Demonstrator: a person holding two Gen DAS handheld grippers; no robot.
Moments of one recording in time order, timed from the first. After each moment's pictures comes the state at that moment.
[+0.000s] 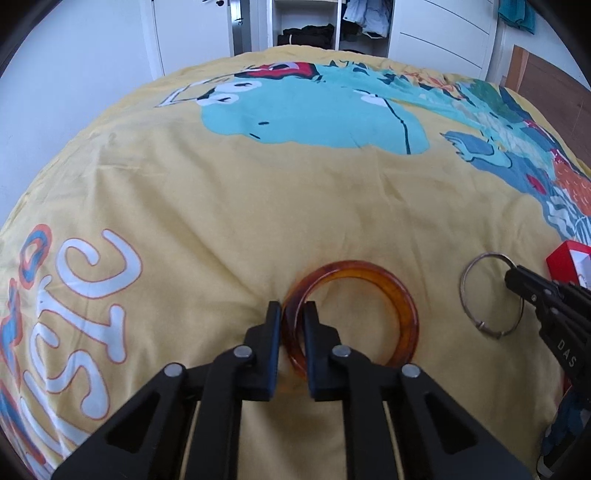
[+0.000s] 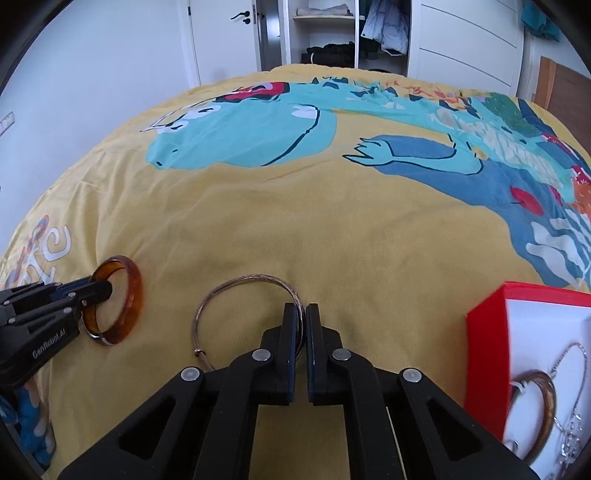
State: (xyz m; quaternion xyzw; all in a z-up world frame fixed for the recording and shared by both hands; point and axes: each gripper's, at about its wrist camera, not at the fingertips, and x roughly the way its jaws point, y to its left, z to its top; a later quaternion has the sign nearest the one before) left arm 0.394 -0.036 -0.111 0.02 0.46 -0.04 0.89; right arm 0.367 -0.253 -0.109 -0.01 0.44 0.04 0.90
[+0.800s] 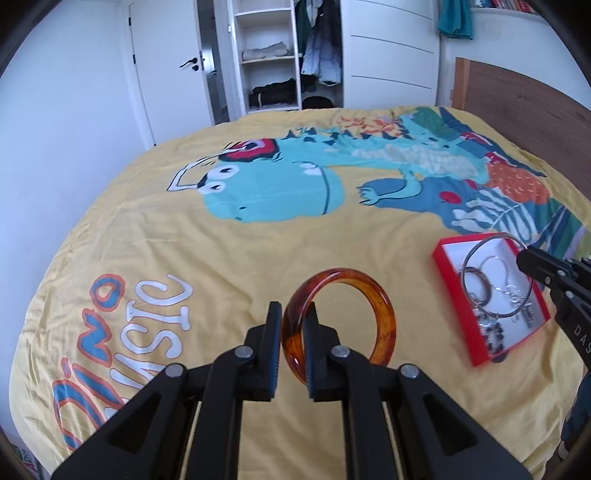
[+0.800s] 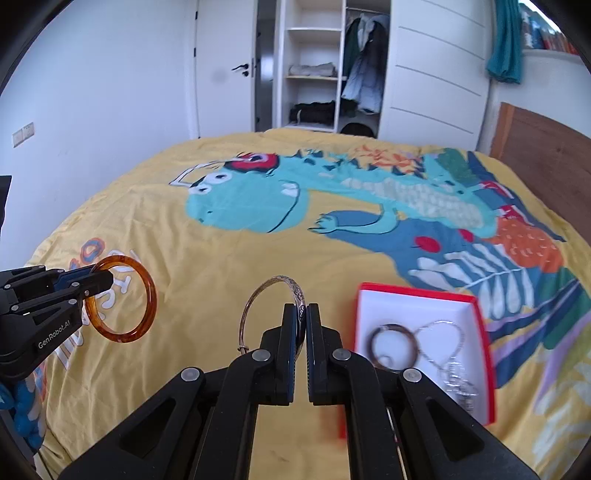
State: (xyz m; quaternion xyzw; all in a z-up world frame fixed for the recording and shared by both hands) left arm 0.258 -0.082 0.037 0.07 0.38 -0.08 0.92; right arm 0.210 -0.277 0.048 -0.03 0.35 0.00 0.94
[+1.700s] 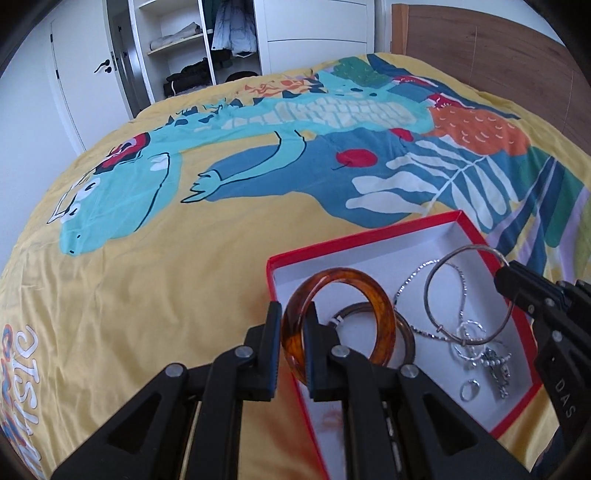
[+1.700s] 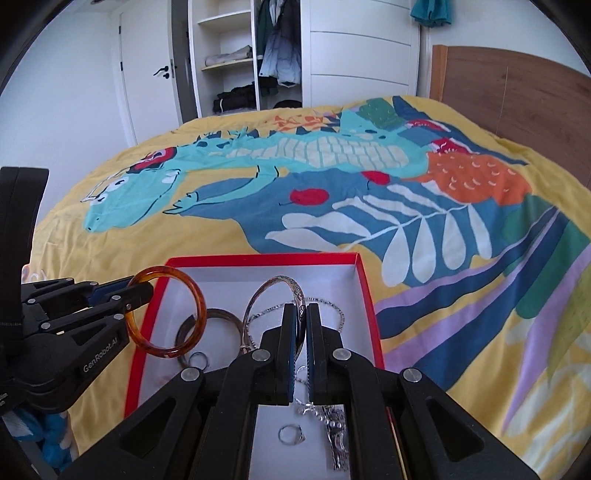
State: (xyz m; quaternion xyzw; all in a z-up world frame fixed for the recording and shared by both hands) left arm 0.341 -0.326 -0.062 0.12 0.42 -0.16 0.88; right arm 0.255 -0.469 -0.042 0.04 0.38 -0.07 0.92
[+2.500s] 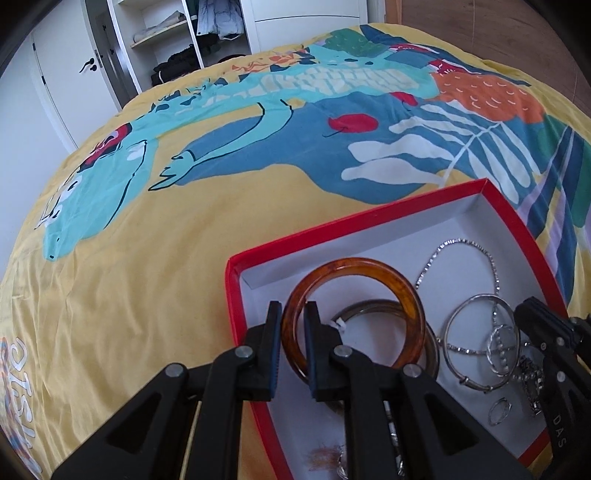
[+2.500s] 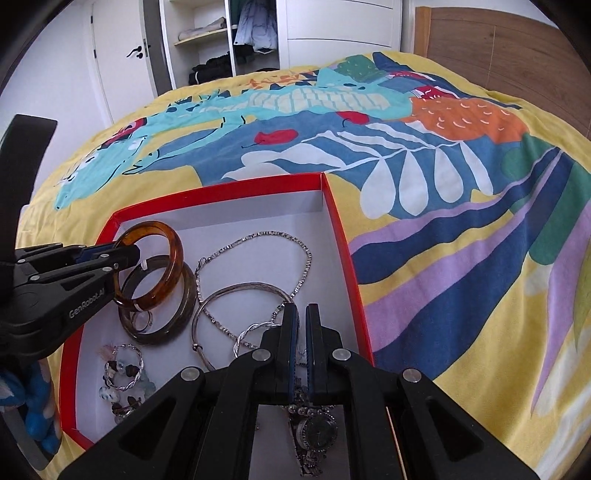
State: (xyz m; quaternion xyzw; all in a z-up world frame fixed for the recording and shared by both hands) left arm 0.366 -0.353 -0.100 0.15 0.45 -0.15 0.87; right arm 0.250 -0.495 -0.093 0.06 0.43 -0.10 0.89
